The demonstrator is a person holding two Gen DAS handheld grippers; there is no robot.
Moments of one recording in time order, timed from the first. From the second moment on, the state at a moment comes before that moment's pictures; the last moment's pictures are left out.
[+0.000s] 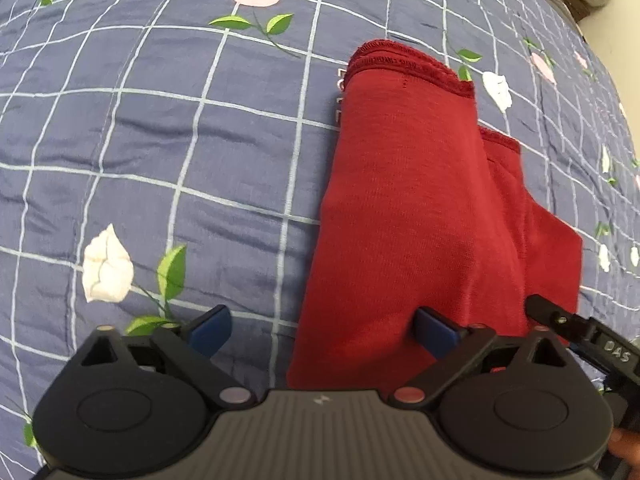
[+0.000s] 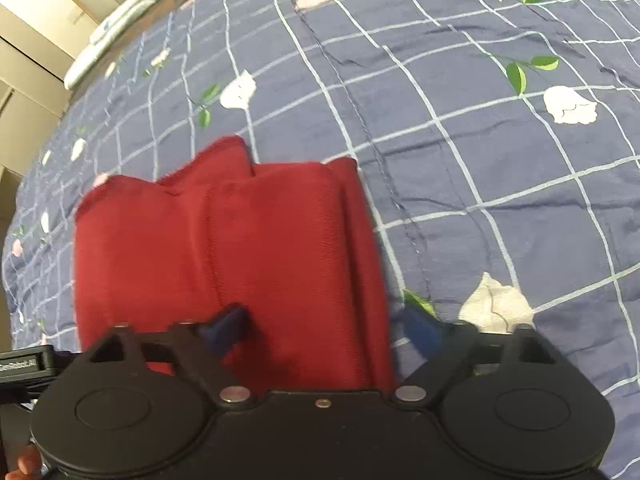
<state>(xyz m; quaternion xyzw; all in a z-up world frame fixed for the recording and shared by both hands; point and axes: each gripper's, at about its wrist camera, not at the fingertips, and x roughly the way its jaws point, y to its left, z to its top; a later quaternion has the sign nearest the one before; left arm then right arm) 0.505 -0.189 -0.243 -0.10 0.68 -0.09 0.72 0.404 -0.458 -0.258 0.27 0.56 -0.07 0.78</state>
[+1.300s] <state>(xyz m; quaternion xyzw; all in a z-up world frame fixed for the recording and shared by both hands) 0.475 -0.048 -0.125 -0.09 0.60 -0.11 0.78 0.406 -0.292 -0.142 0.20 0.49 0.04 0.85</state>
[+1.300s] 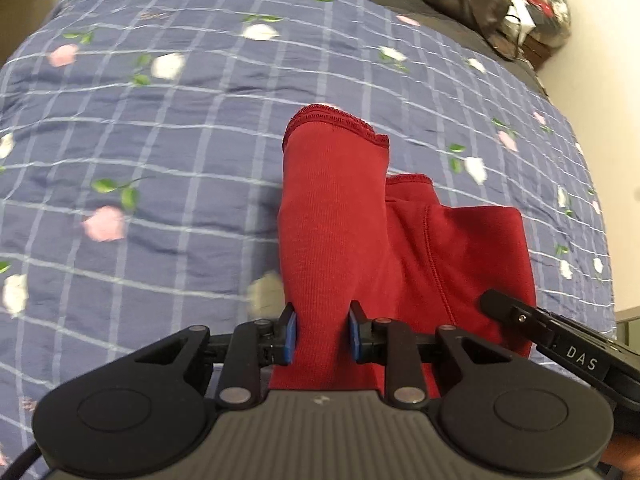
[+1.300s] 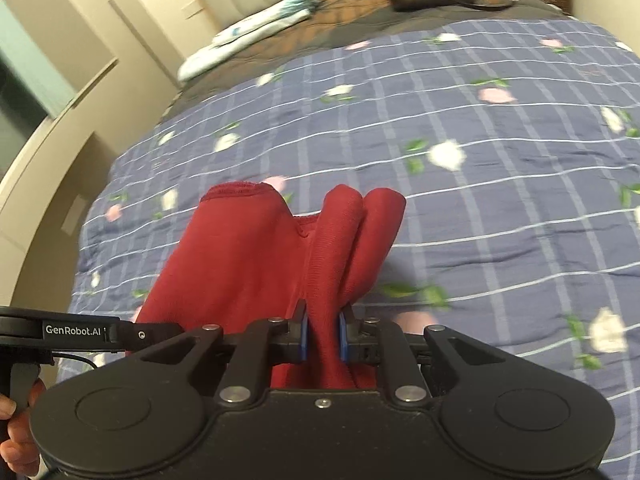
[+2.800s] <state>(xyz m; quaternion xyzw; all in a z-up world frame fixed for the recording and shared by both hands) 0.318 -0.013 -0.030 -0.04 0.46 -0.04 0.89 0.272 -0.236 -0.059 0.15 0.38 -0.02 0.91</state>
